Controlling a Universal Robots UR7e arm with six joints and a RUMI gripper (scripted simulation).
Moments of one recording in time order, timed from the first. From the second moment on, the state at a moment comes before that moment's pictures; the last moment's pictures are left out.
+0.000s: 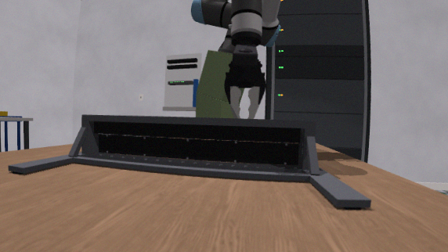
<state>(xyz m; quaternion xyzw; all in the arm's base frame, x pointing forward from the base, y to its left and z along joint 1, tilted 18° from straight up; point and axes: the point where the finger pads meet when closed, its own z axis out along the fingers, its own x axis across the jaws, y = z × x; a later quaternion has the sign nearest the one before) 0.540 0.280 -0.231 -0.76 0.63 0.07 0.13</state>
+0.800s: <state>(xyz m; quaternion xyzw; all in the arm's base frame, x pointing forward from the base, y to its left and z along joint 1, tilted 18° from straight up) 0.548 0.281 -0.230 -0.76 0.63 0.07 0.14</state>
